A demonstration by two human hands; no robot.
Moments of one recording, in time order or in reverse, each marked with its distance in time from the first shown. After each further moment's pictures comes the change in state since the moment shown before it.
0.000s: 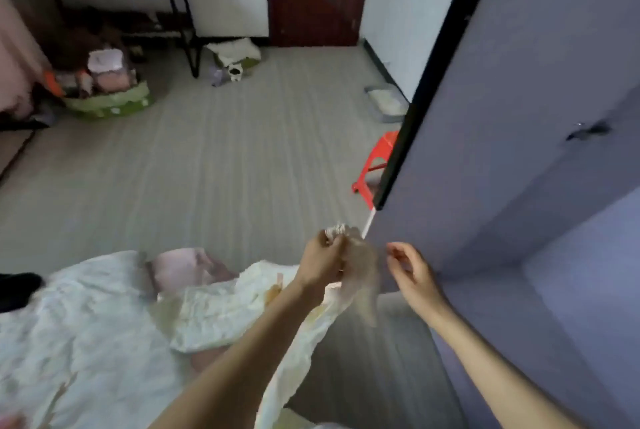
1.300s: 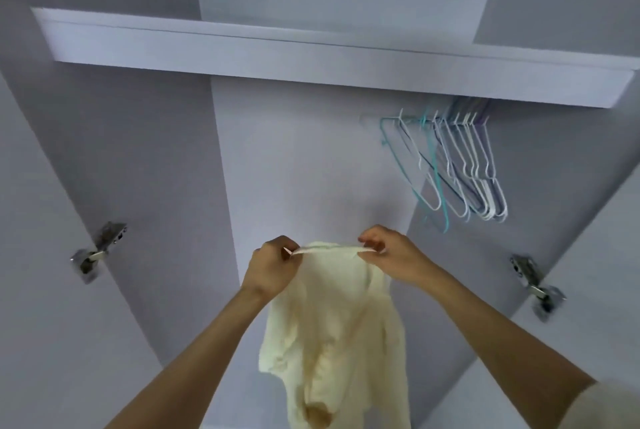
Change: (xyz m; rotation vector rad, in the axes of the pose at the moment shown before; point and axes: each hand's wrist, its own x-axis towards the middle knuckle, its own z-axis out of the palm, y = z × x) left_hand 0.022 0.042 0.521 0.828 -0.984 0.711; right_hand -0.170 0.073 -0.450 -0.303 0.900 0.505
